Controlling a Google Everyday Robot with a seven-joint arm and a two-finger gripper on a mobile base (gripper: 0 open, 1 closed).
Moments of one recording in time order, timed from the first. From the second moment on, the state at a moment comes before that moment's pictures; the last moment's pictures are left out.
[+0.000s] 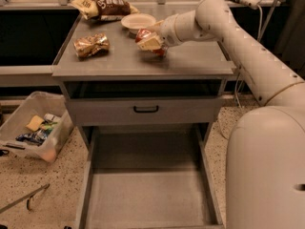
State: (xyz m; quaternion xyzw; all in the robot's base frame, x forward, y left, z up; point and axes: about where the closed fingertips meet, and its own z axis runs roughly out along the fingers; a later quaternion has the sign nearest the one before) arm 0.823 -0.003 0.878 -0.52 0.67 0.16 0.51
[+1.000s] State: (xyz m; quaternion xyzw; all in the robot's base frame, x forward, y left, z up) arm 0.822 -0.003 0.878 -0.52 0.67 0.16 0.50
